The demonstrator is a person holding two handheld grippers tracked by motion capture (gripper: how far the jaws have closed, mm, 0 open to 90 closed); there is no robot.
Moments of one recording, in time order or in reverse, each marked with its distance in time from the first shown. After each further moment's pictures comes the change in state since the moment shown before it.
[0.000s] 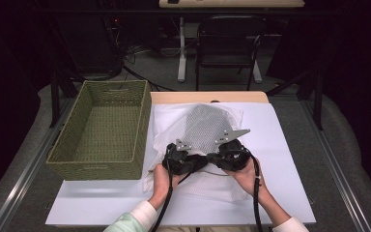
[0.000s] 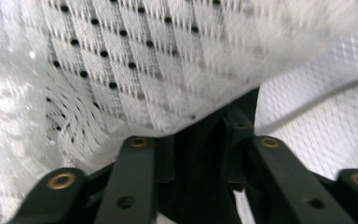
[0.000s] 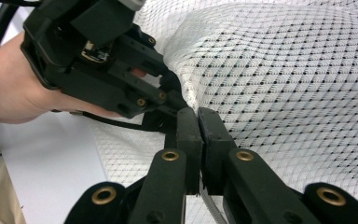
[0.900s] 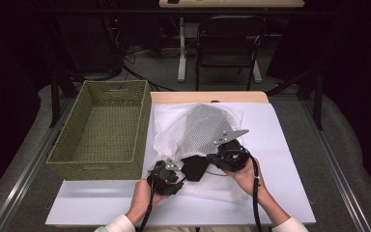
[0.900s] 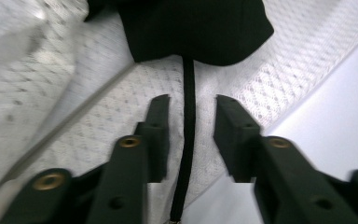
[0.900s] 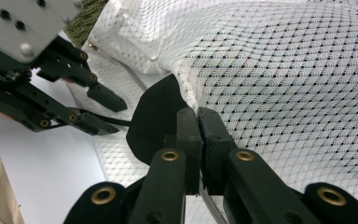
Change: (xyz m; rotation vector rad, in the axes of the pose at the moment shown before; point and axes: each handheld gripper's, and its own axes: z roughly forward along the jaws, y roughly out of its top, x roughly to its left) left arm -0.002 -0.047 -0.033 0.228 -0.067 0.141; right arm 0.001 0.000 0.002 0.012 -0.004 -0.003
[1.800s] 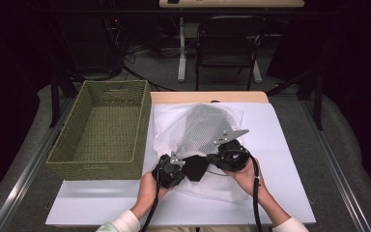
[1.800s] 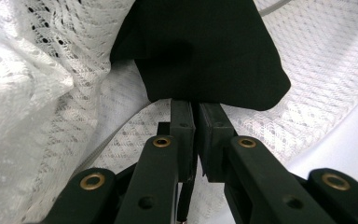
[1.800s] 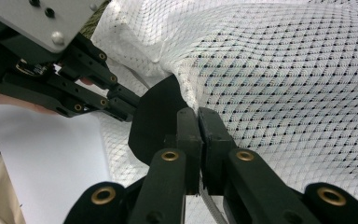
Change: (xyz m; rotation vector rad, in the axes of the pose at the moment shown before) left arm 0.004 0.019 0.003 -0.052 0.032 0.003; right arm 0.000 0.000 0.000 -0.001 0.004 -0.004
